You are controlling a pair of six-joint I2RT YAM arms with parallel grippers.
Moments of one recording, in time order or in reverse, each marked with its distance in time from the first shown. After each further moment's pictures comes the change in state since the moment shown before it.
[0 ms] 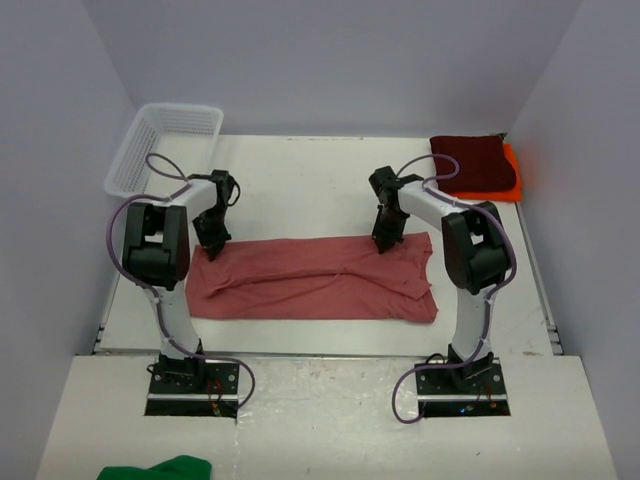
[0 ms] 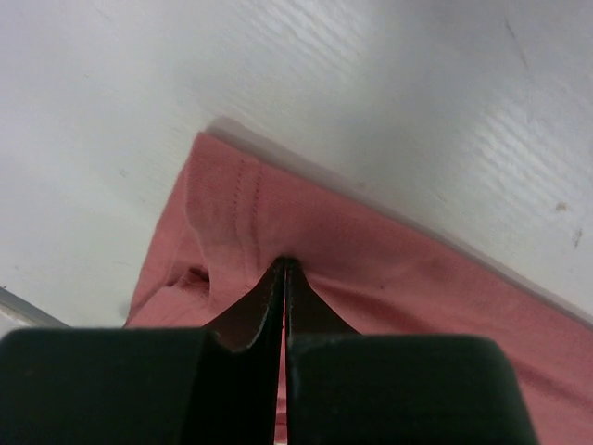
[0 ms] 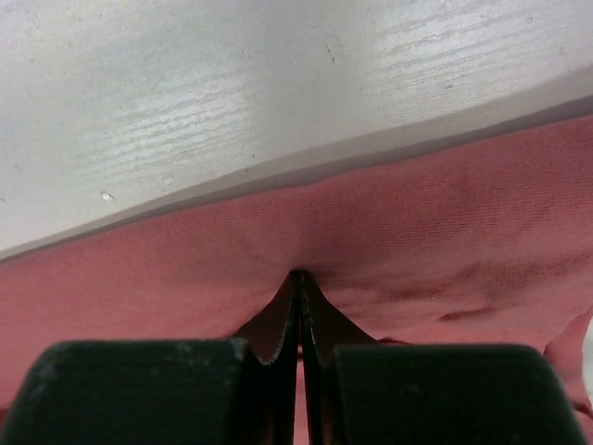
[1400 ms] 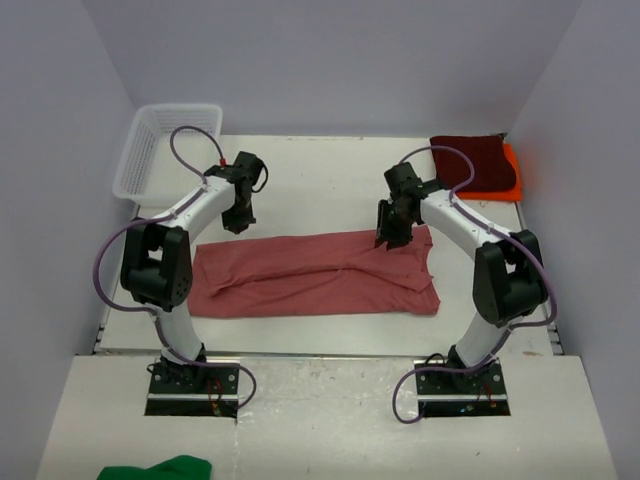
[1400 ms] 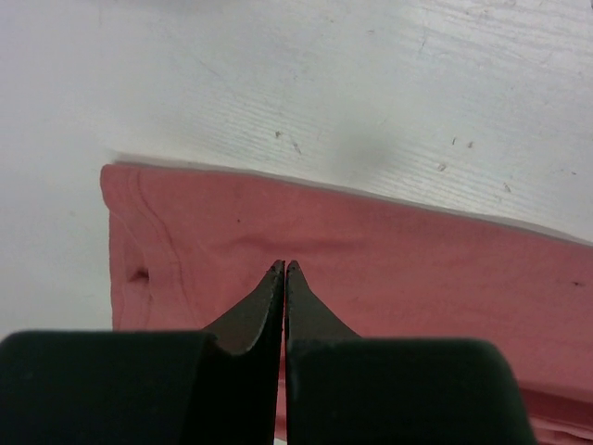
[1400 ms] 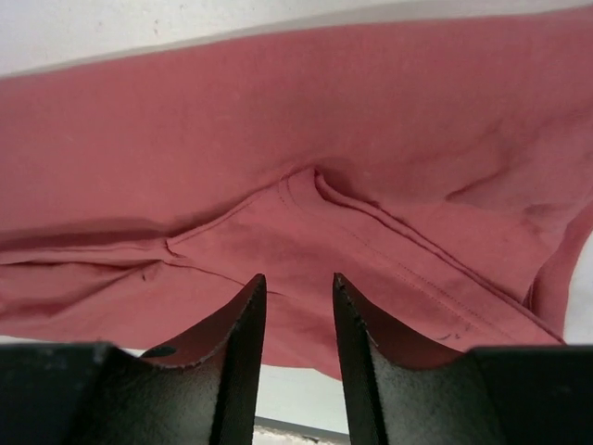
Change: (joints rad) left arm -0.200 -0.142 0.084 0.088 -0.007 0.114; right arm -0.007 -0.292 -0.131 0.055 -0.148 -0.194
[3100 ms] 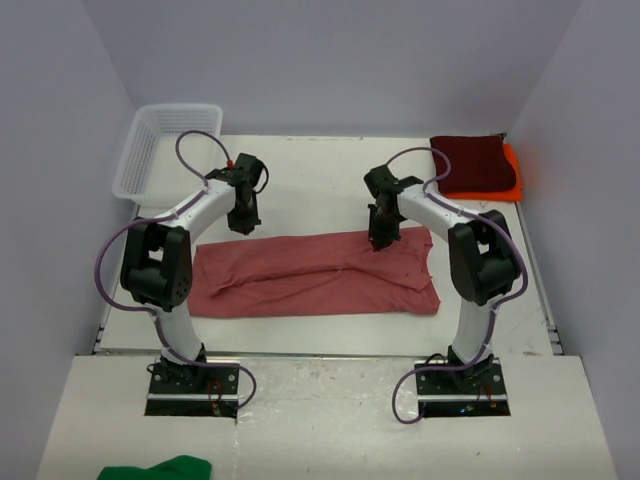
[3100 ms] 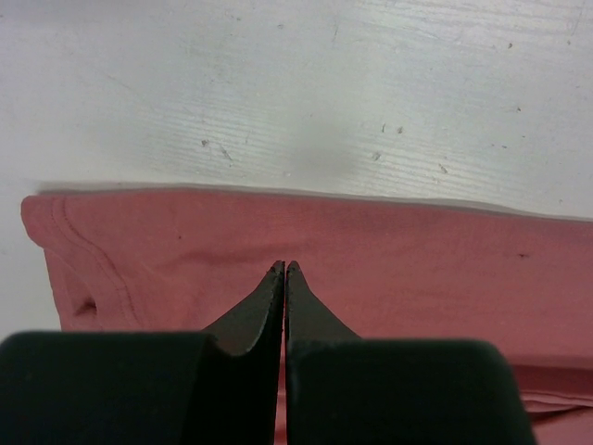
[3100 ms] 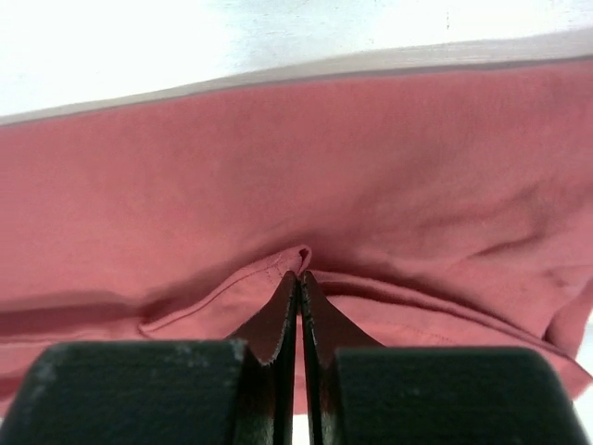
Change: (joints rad) left arm 0.000 0.000 -0.040 0.090 0.151 0.055; right arm 0.059 0.214 0.107 -0.026 0.113 0.041
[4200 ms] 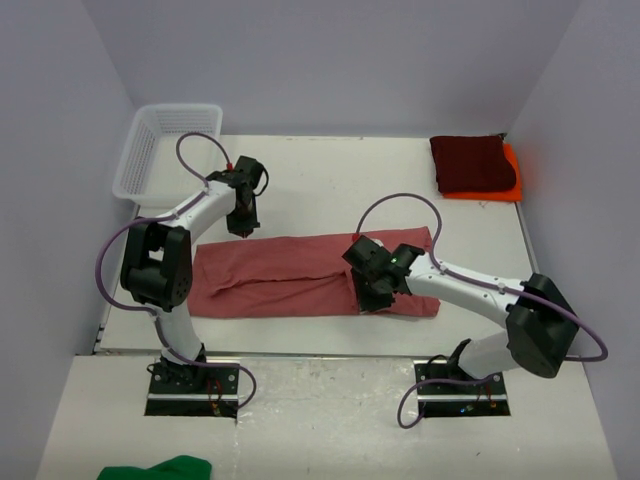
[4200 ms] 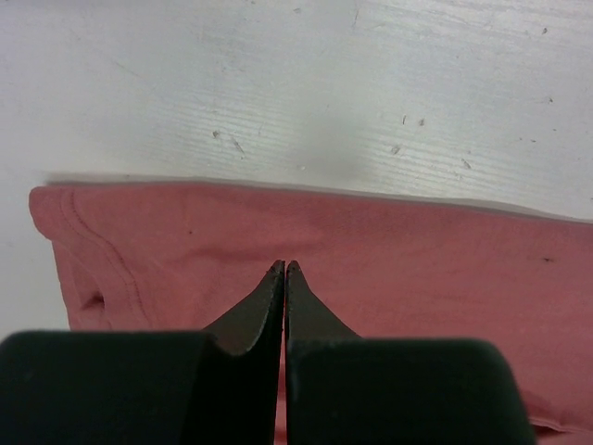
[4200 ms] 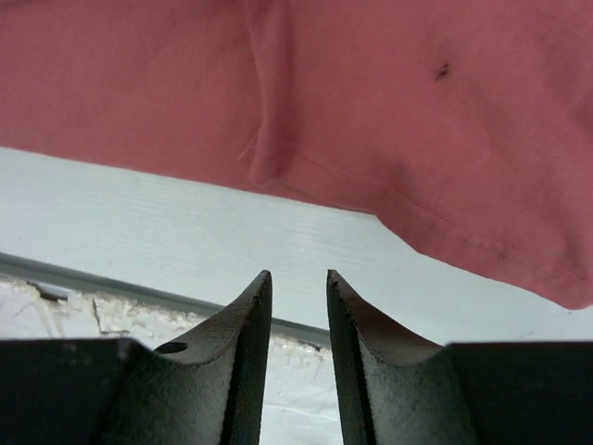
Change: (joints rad) left arm 0.000 0.000 -0.026 0.003 -0.019 0.004; right arm 0.452 -0.516 -0.479 0.027 0.028 0.171
